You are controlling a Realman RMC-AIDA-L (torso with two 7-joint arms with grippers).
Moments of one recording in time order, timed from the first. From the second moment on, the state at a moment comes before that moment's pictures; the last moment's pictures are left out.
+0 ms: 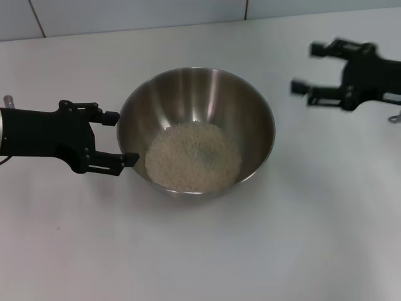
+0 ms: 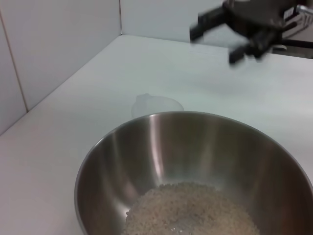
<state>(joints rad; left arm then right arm) -0.43 -2.07 1.13 1.25 2.07 1.53 -1.73 0.42 2.07 -0.63 -0.91 -1.90 -1.55 1.24</state>
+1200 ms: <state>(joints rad) -0.44 -2.07 1.14 1.24 2.07 1.53 -1.73 0.49 2.08 -0.86 -1.18 -2.12 -1.57 1.66</state>
